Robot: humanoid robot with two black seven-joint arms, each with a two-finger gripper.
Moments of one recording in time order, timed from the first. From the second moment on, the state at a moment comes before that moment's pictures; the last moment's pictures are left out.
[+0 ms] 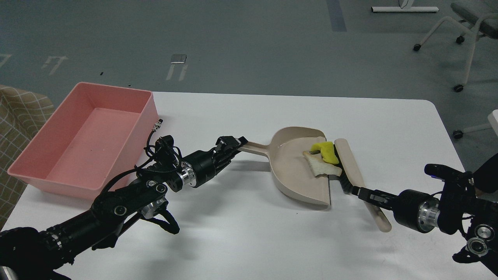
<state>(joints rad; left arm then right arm) -0.54 0.24 -0.55 -0.94 0.91 -0.15 -0.30 0.16 -0.64 0.96 1.58 -1.57 0.47 -0.14</state>
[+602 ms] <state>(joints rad) -0.54 0.24 -0.57 -0.96 0.85 -0.14 -0.30 0.35 -0.65 0.91 1.58 -1.57 0.49 -0.21</state>
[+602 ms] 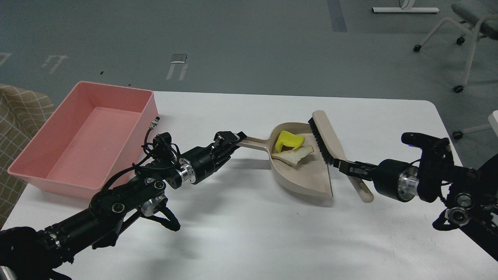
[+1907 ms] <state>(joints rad) -0.10 0.89 -1.33 -1.13 0.58 -0.39 -0.40 0.21 -0.84 1.07 1.42 -1.56 0.42 -0.12</state>
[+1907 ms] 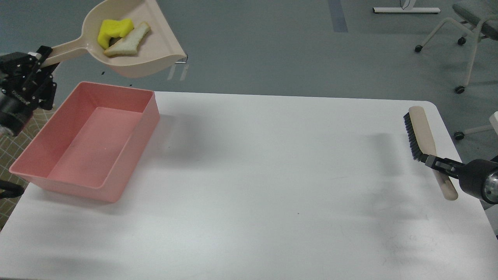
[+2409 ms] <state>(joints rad) 0.08 1.23 -1.34 -1.05 0.60 -0.45 -0.45 0.20 -0.85 1.08 1.42 -1.56 0.40 -0.07</state>
